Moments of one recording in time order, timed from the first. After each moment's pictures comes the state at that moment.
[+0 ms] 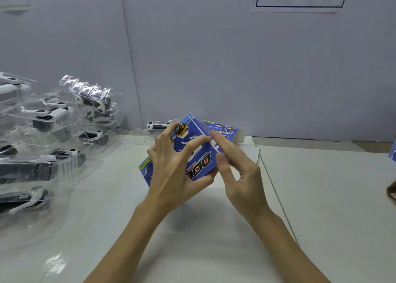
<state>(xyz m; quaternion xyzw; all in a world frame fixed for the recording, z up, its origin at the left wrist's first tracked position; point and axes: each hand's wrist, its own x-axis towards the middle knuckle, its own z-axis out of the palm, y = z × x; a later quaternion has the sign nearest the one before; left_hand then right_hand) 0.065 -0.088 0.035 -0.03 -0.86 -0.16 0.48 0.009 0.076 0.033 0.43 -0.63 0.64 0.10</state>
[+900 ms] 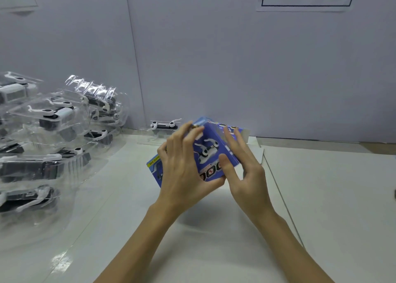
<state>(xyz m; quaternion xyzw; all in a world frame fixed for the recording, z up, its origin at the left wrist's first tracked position) 0.060 -0.077 0.031 -0.04 -0.84 -0.18 0.52 0.003 0.071 0.025 0.39 -0.63 0.67 0.10</state>
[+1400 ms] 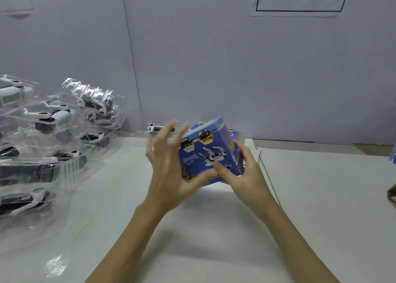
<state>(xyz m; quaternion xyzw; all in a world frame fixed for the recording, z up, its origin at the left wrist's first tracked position) 0.056 -0.100 0.027 -0.05 -0.82 -0.23 0.53 -0.015 0.080 0.024 0.29 -0.65 0.70 -0.02</state>
